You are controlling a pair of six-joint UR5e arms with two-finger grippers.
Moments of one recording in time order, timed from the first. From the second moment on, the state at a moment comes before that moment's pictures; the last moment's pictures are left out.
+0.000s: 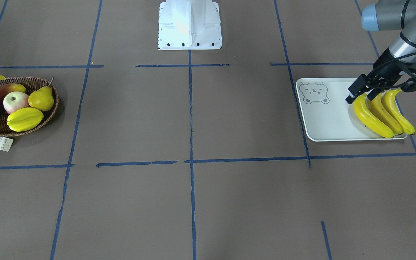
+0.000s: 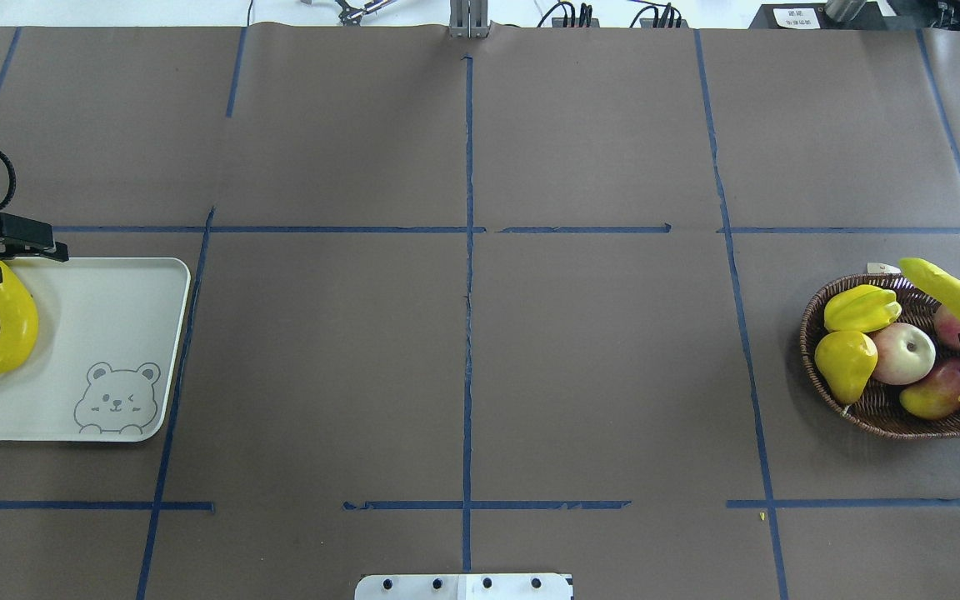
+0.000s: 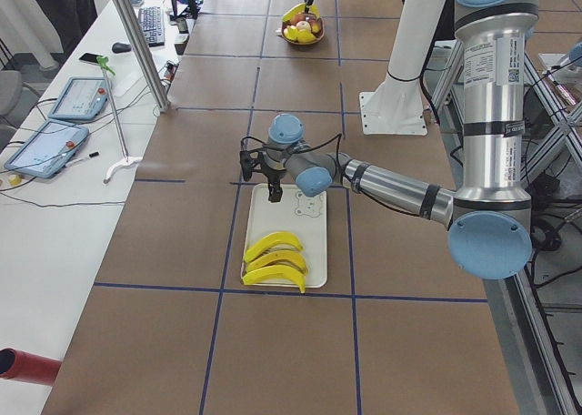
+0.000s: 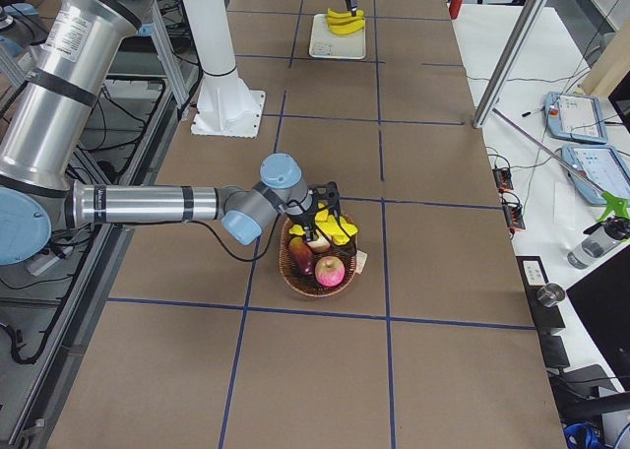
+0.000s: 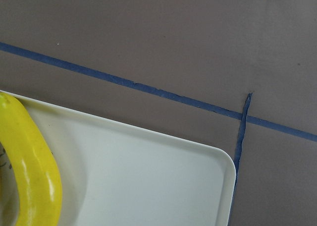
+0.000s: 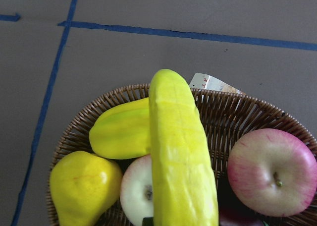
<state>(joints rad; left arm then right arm) -1.02 -1.49 -1.89 -2.17 -2.16 -1.18 1.05 -1.98 1.98 -0.81 2.16 0.71</state>
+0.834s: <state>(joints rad) -0.94 -1.61 -1.88 -2.28 -2.17 -1.20 0.94 -1.62 2.13 -1.26 2.15 0.79</state>
